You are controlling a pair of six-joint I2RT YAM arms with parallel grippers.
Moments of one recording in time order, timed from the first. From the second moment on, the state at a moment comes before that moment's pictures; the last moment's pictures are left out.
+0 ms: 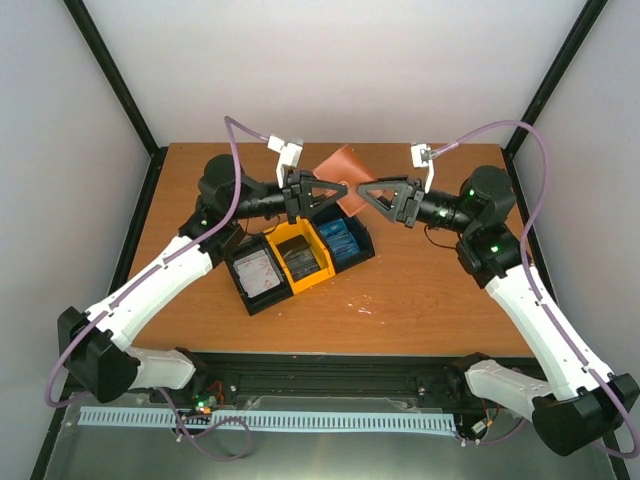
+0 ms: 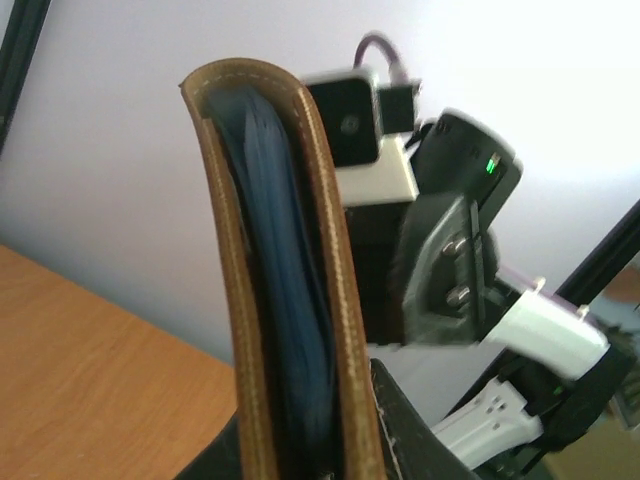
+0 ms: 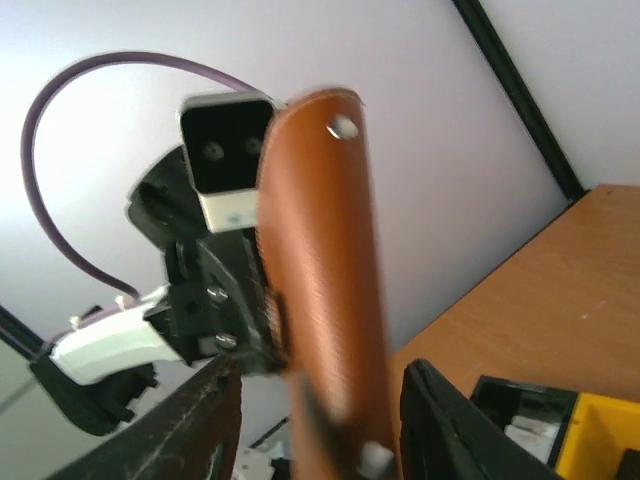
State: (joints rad) left arm -0.61 1.30 1.21 0.27 0.83 -0.71; right arm 0.40 1.05 1.08 0.09 -0.87 0.75
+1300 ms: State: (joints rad) left arm -0.62 1.28 0.94 -0.02 0.62 -0.41; right arm 0.40 0.99 0.88 -0.37 -0.60 0.58
